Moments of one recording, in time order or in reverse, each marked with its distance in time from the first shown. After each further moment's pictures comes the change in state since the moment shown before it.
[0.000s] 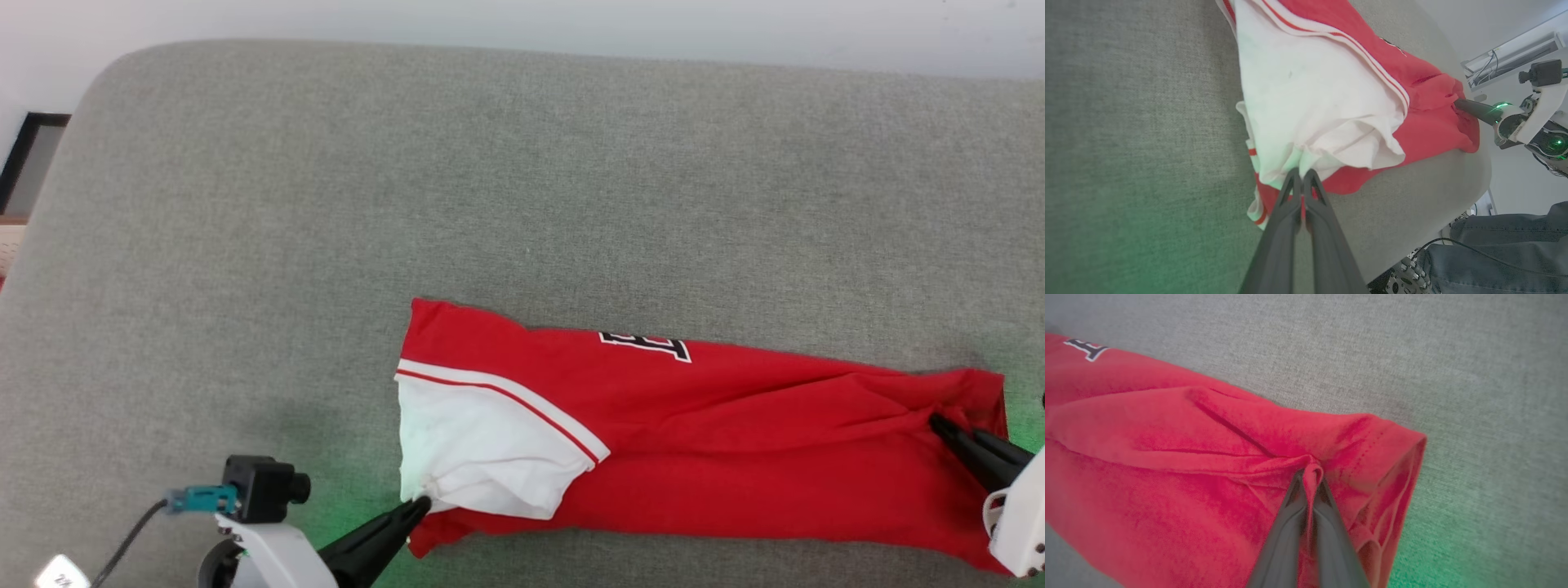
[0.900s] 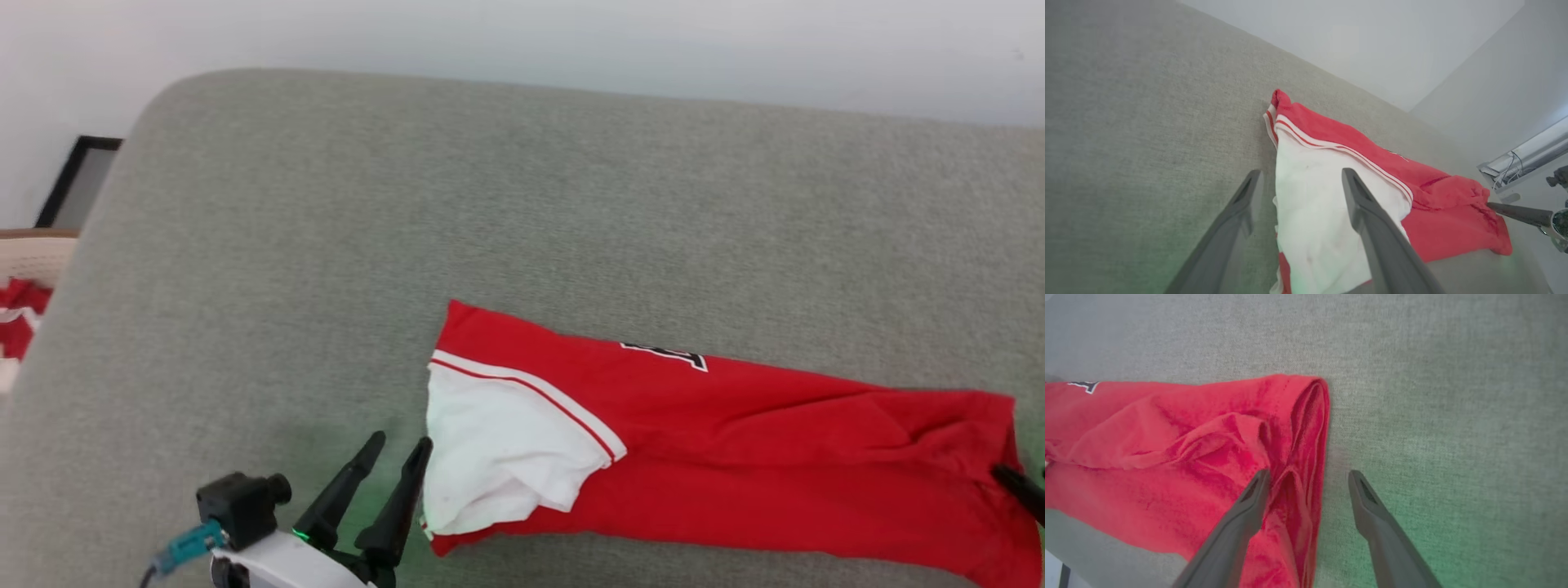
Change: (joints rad) left arm 0.225 -0.343 0.433 0.164 0.364 -0.047 -0.145; right arm 0.200 0.001 -0.314 -0.030 0.153 0.000 0.226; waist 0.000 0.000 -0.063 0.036
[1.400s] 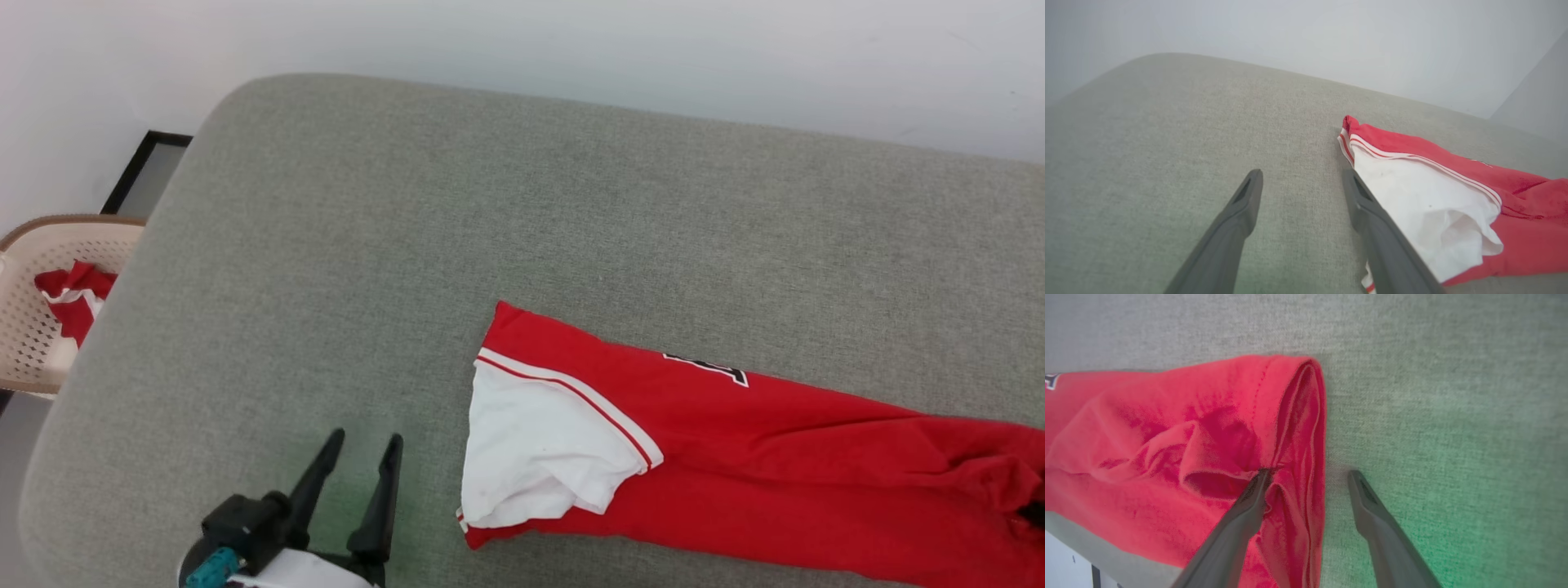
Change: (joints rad) left arm 0.105 -0.244 0.318 0.089 0.495 -0.025 0.000; right arm -0.040 0.016 -0.020 0.150 0.068 0.000 0.219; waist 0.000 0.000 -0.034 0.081
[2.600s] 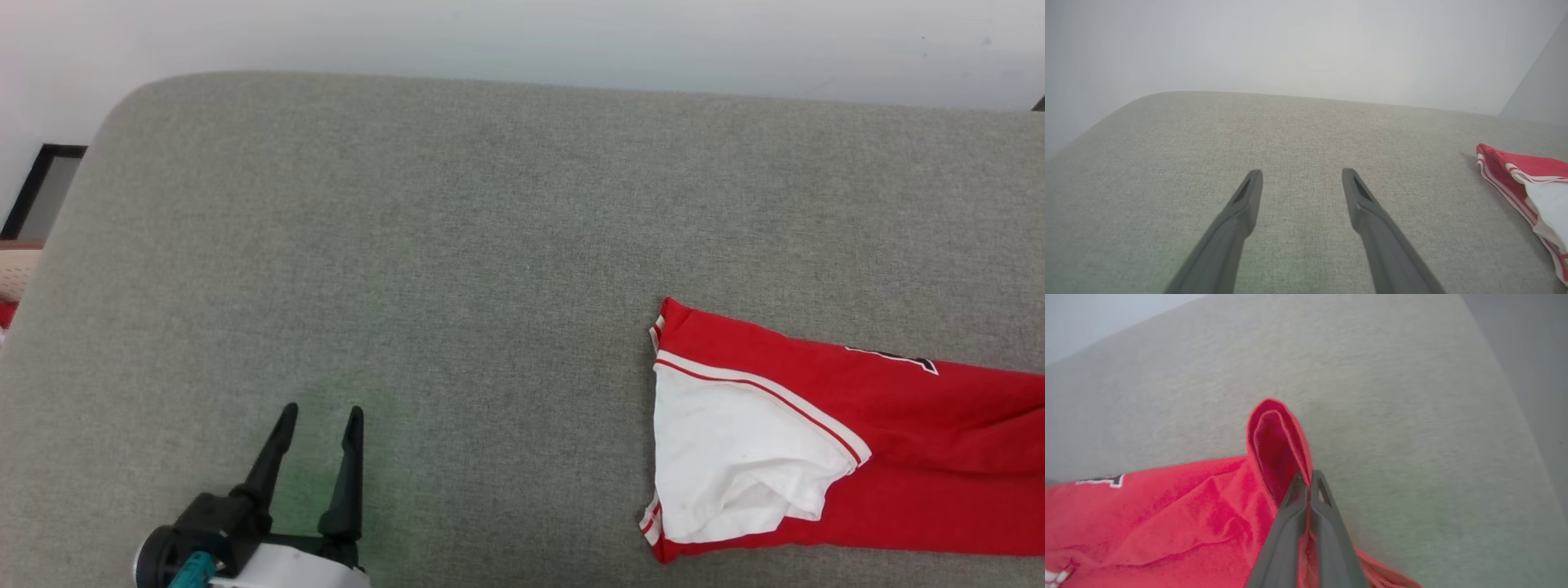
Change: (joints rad) left arm 0.030 -0.145 0.239 -0.086 0.291 -0.028 0.000; right arm 0.000 -0.083 -0.307 0.096 -0.084 0.000 -0.150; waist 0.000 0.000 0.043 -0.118
